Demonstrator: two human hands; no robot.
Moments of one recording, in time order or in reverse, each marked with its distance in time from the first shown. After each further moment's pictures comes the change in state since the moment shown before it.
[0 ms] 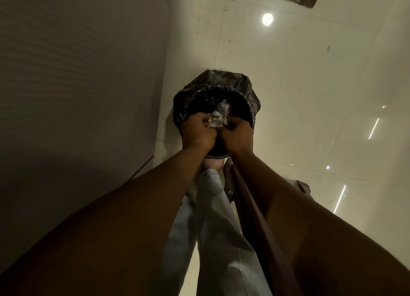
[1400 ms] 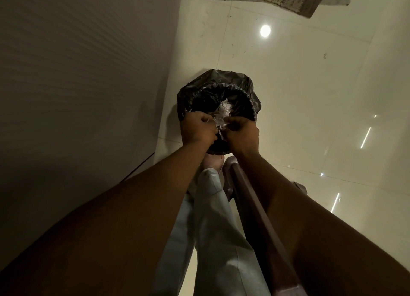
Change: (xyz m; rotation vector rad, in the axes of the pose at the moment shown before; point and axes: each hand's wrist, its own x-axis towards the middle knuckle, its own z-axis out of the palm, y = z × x) left_hand -0.014 -0.008 -0.008 -0.208 0.069 -0.119; right_hand -0.026 -0.002 -0.011 -0.050 0.022 -0.045
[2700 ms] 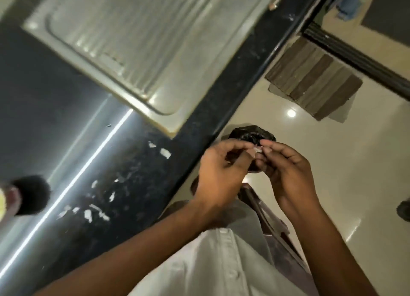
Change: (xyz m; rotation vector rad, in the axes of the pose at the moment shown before) left_hand -0.422 0.098 -0.302 -0.712 0.021 0.372; right_hand -0.374 -0.272 -0.159 0.682 -0.398 -0.085
